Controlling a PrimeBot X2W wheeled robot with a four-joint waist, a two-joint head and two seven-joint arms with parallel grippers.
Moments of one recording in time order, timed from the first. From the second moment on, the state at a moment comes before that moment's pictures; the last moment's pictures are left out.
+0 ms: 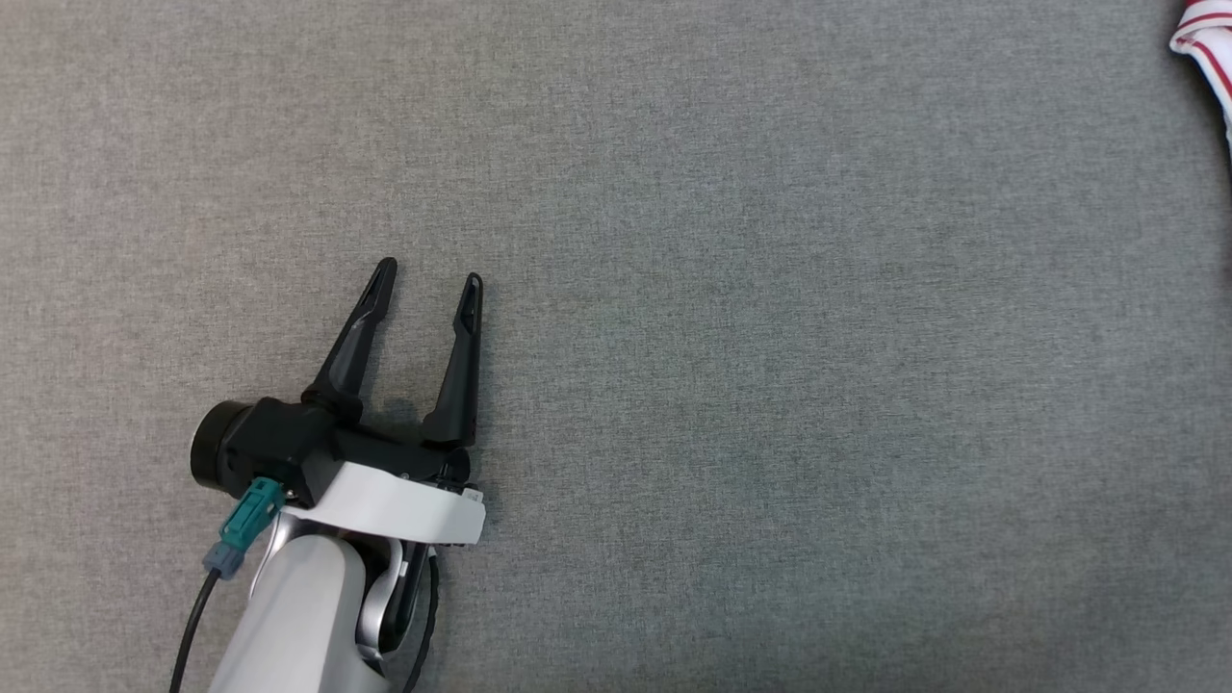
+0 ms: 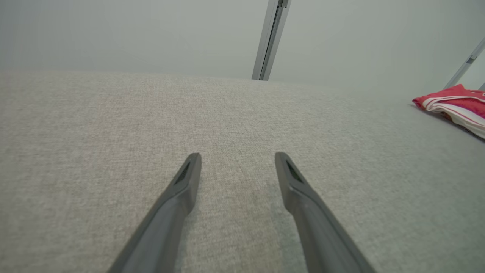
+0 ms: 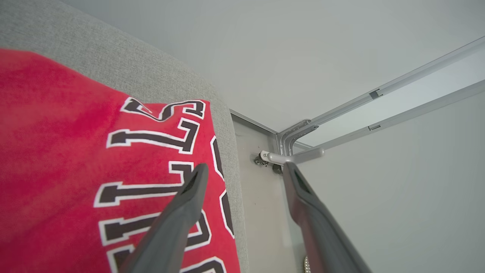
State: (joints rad) left arm -0.29 0.04 -0.20 0.16 -0.22 -0.03 -0.27; right arm -1.10 -0.70 0.07 1.06 -0.16 0.13 0.00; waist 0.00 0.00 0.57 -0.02
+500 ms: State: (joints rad) left arm -0.29 0.05 -0.18 0.19 -0.24 -0.04 -0.26; right arm -1.12 -0.56 0.02 1.14 -0.21 0.13 -0.16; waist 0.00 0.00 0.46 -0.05
